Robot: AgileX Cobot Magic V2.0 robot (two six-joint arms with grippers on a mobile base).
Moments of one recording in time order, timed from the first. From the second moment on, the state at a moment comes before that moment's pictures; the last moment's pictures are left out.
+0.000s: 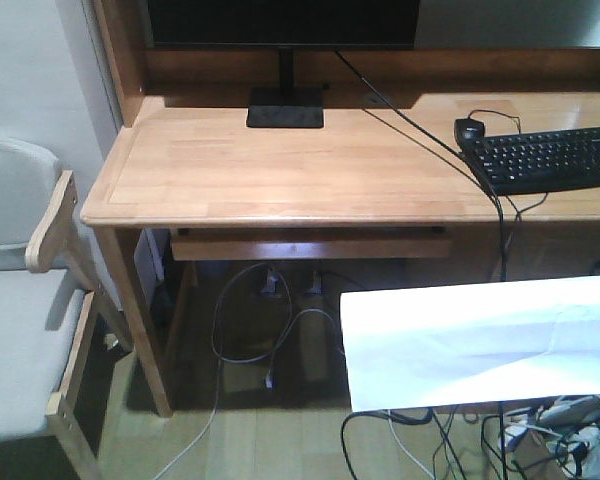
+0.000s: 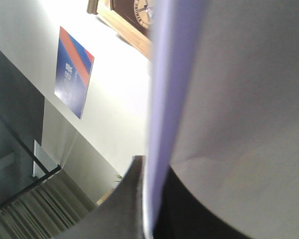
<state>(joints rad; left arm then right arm) -0.37 0.05 -0.50 -0.12 0.69 0.09 0.15 0.48 0.03 -0.42 -0.96 1.41</state>
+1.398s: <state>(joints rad) -0.37 0.05 -0.50 -0.12 0.69 0.09 0.15 0.48 0.03 -0.42 -0.96 1.41</state>
